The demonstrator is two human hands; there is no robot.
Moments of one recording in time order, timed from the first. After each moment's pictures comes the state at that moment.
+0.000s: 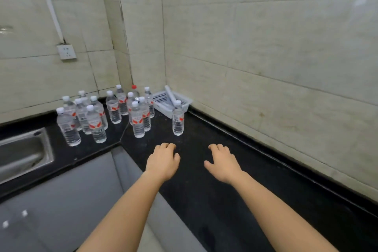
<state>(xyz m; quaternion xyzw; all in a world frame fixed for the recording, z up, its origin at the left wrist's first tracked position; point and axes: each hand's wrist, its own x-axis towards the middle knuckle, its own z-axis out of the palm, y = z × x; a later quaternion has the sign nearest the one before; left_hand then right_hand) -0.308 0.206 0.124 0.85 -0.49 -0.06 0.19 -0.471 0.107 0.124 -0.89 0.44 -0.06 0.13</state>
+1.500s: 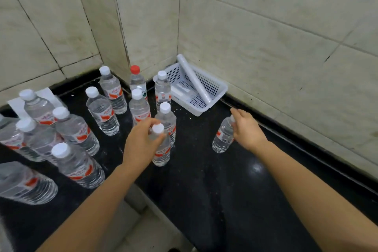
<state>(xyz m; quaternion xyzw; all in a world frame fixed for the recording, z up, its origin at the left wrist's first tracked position) 0.117 -0.005 0.064 0.77 -0.47 -0.14 0.41 -0.123 -0.171 0.071 -0.86 0.49 -0.05 0.09</state>
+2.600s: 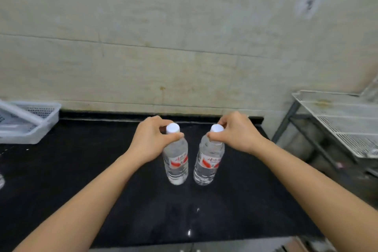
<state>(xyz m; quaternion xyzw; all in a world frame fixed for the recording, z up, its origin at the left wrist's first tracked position) -0.347 0.090 0.176 0.46 -0.78 -0.27 0.33 -0.563 0.142 0.200 -0.62 0.74 -0.23 0.12</state>
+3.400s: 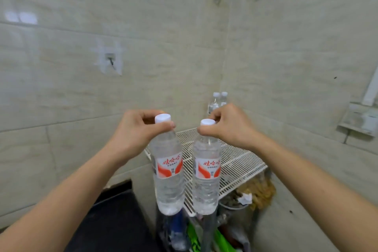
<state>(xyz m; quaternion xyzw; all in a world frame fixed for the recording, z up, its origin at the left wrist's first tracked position) -0.837 0.144 0.328 0.17 -0.77 -0.49 0.36 -1.001 0.284 0.340 -0.47 0.81 -0.35 -0.08</state>
